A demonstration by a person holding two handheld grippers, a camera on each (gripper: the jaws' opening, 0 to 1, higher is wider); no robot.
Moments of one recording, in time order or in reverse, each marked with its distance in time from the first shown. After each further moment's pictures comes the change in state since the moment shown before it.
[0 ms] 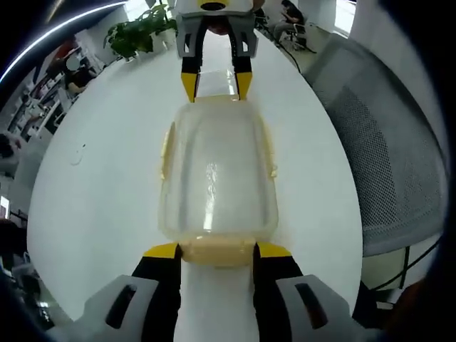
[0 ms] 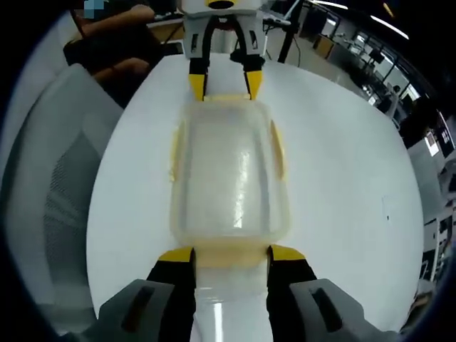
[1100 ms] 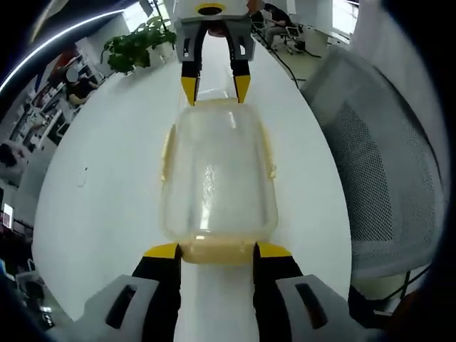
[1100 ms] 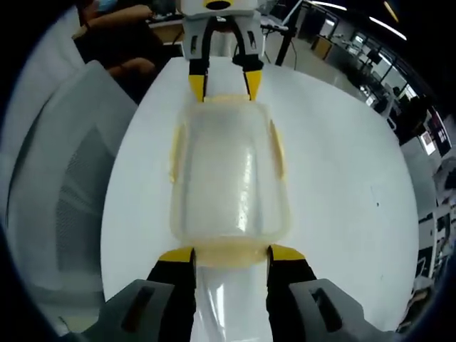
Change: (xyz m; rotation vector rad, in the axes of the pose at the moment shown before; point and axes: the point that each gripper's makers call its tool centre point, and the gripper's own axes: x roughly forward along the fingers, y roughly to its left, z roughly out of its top) left arm -0.008 -0.008 0.050 0.018 -0.042 0.022; right arm -0.044 0.009 -0.026 -0.003 -0.003 -0.017
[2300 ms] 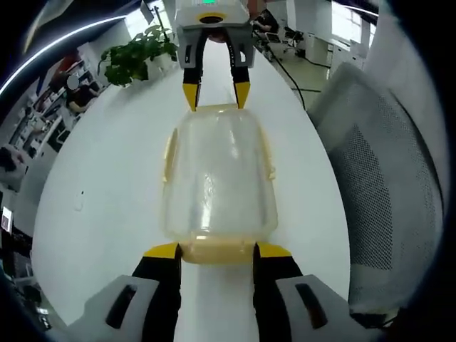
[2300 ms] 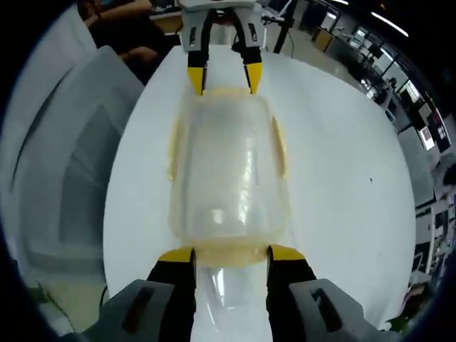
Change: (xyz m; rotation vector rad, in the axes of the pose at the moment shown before) left arm 0.023 0.002 0.058 -0.016 -0.052 0.003; right arm -0.029 -0.004 -0.055 -0.009 0.067 0.002
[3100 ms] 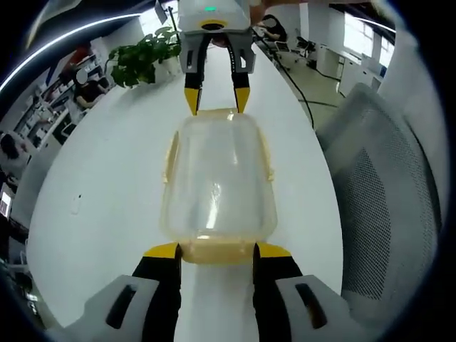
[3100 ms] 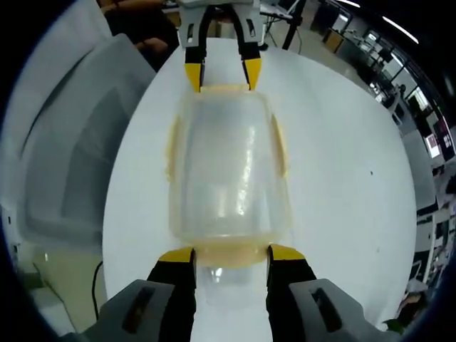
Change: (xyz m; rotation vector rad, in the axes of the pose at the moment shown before) left arm 0.014 -0.008 0.033 -0.078 -0.036 0.021; right arm -0.013 -0.004 -0.035 -0.052 0.024 0.035
